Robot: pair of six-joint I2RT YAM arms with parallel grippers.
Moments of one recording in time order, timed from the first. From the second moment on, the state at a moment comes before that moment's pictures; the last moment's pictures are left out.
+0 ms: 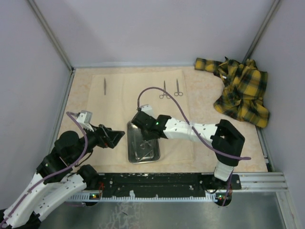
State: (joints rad) left arm -0.78 0.36 0.73 -0.56 -0.13 -0.58; right arm 1.14 1.72 1.28 -0.62 0.32 0.70
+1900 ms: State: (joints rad) left arm -0.78 0.41 0.75 -0.56 -0.12 -0.58; right arm 0.60 2.56 2.31 -0.63 0.08 0.35
